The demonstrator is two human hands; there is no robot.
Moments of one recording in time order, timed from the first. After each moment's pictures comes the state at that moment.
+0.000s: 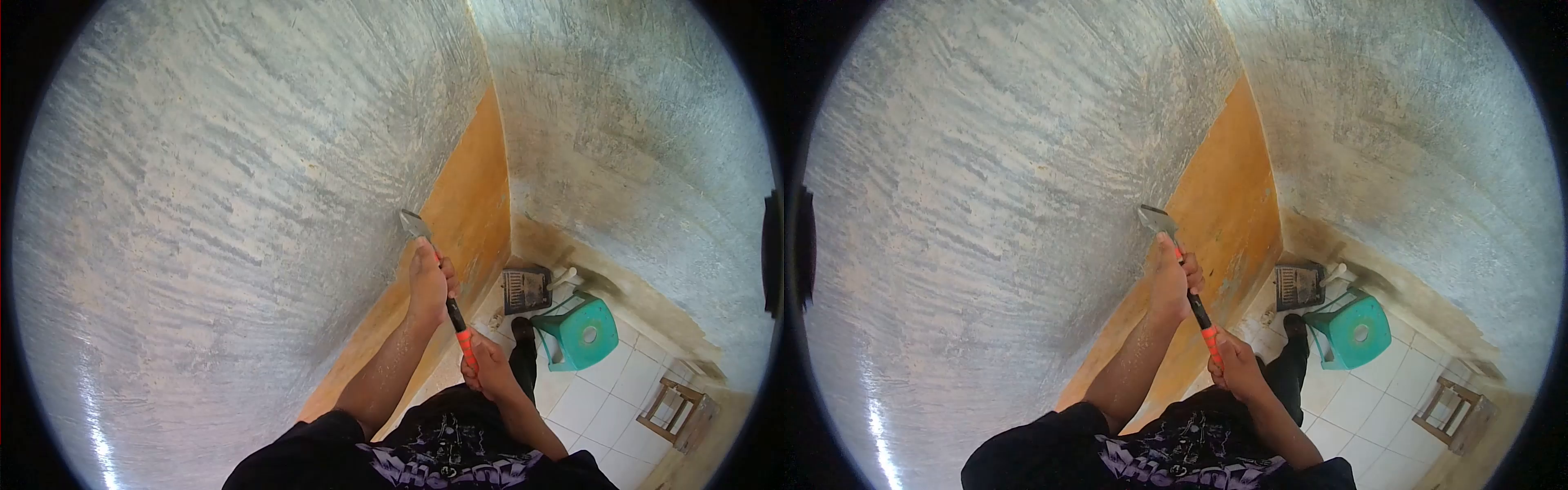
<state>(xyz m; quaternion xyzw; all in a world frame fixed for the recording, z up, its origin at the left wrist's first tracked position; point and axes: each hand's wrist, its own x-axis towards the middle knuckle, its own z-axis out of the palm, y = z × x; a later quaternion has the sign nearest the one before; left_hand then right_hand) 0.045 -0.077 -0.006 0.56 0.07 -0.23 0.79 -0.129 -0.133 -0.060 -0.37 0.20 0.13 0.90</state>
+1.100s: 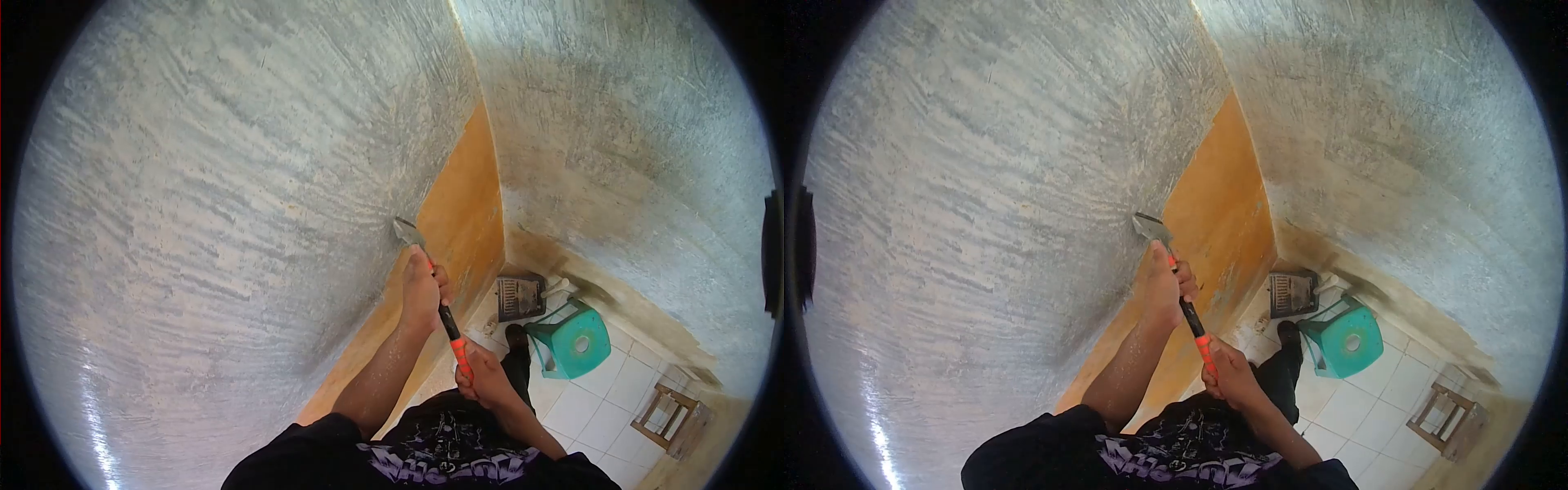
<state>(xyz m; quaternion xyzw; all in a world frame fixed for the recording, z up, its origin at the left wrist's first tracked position) 0.069 -0.111 0.006 0.56 0.08 -0.24 0.79 -0.109 -0.169 -0.045 -0.37 0.19 0.14 0.90</state>
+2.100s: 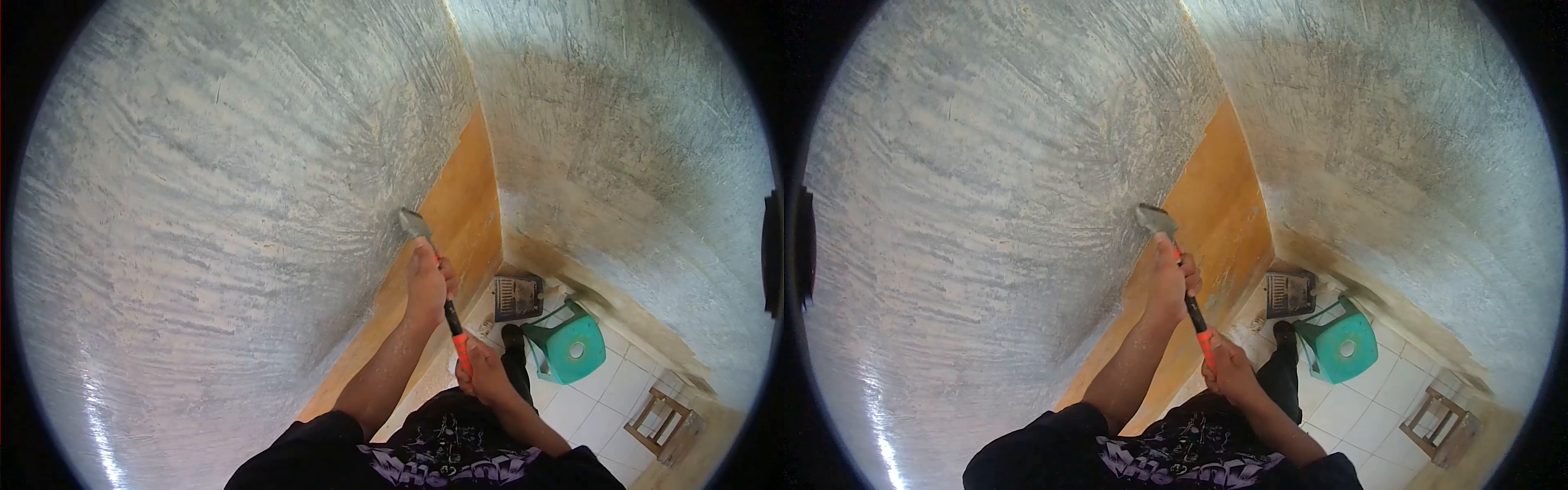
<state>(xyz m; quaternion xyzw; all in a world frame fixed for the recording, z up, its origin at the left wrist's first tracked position) 0.093 -0.150 0.008 0.57 0.07 -0.23 0.78 -0.083 -0.202 -0.051 -0.37 0.19 0.14 0.90</state>
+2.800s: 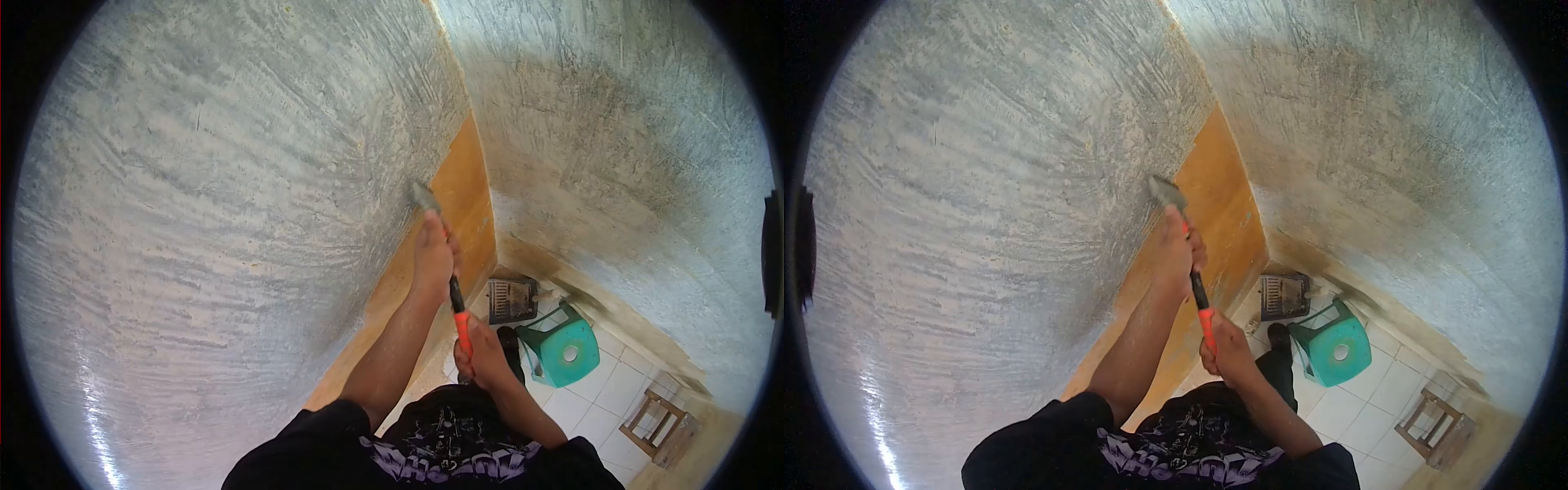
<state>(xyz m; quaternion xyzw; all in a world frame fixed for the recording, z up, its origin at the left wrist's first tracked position) 0.124 -0.190 0.005 0.58 0.04 -0.25 0.77 -0.050 -0.229 -0.053 -0.34 0.18 0.13 0.91</state>
